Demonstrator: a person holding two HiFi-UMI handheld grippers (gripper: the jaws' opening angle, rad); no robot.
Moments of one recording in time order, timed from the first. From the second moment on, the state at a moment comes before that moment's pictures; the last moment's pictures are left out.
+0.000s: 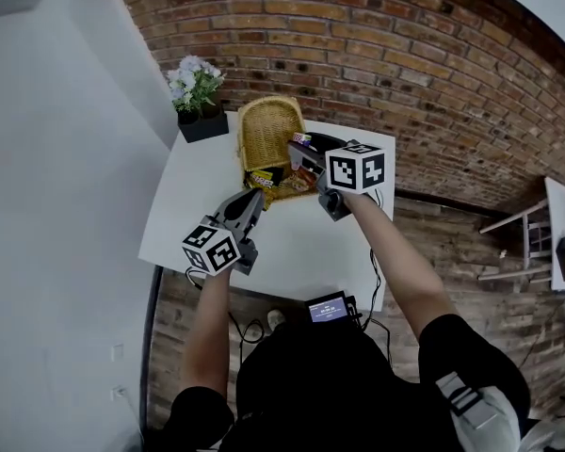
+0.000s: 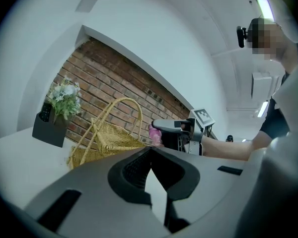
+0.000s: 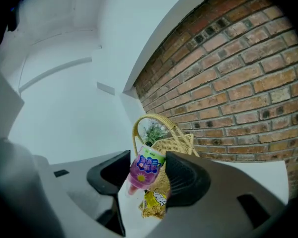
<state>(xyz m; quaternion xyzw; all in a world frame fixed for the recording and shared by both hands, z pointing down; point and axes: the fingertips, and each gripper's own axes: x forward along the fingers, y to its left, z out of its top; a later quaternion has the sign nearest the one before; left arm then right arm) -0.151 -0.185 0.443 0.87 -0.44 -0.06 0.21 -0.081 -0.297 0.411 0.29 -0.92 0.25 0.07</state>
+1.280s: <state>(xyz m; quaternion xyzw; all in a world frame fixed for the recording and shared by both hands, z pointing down) -0.170 -0.199 0.461 0.86 -0.45 -0.07 0.24 -0.141 -0.328 0.450 0.26 -0.92 0.10 0.27</state>
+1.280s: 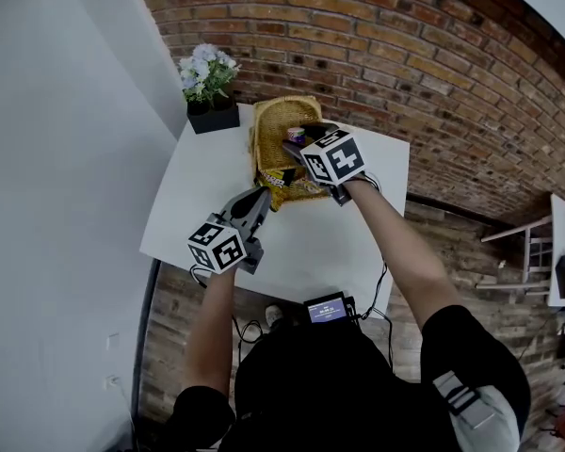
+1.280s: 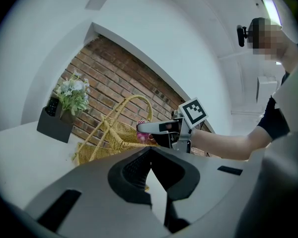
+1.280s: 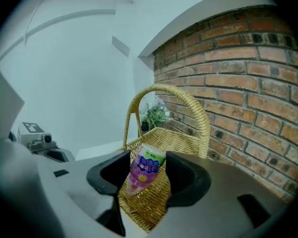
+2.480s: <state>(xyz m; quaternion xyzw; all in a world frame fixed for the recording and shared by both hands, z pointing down) -0.195 -0.181 0.468 0.84 -0.47 -0.08 0.24 -0.192 -0.302 0.467 0.21 -0.91 -0.09 0.36</state>
